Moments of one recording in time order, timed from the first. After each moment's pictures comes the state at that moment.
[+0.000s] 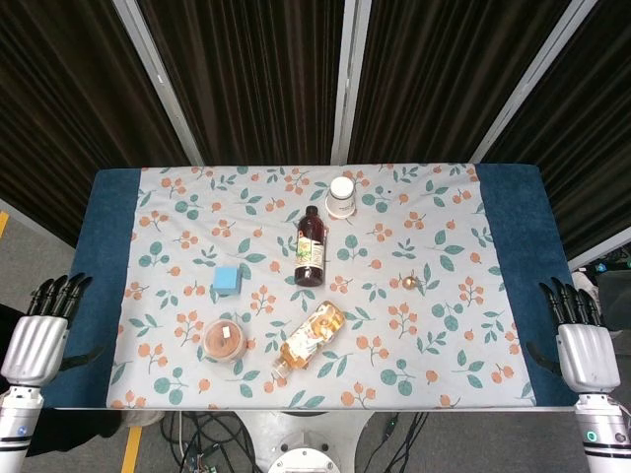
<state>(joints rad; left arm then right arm) -0.11 -1.15 -0.03 -1.64 1.54 1.50 0.07 0.08 -1.17 0.07 -1.56 -1.48 1.46 -0.07</state>
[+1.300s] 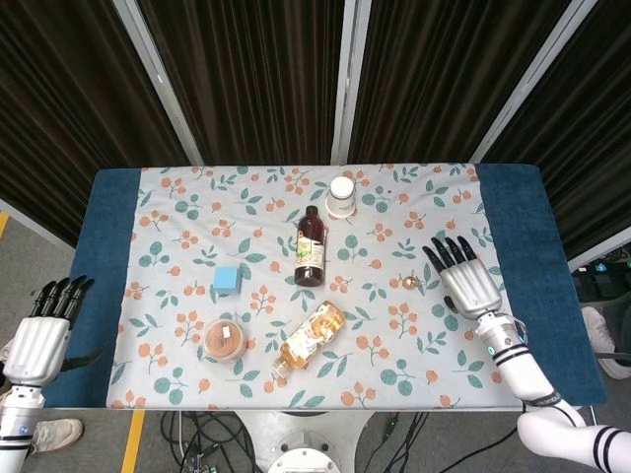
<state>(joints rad) -0.11 -1.16 -0.02 -1.60 1.54 1.47 0.05 0.53 -1.29 0.19 -1.56 -1.25 0.95 -0.54</state>
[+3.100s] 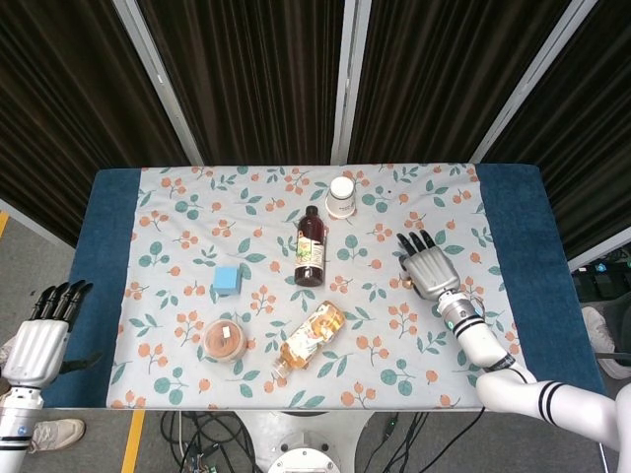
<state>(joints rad) -0.11 -1.16 -0.01 -1.59 1.52 1.45 0.03 0.77 -1.44 0.11 -1.37 -1.04 0.82 -0.58</state>
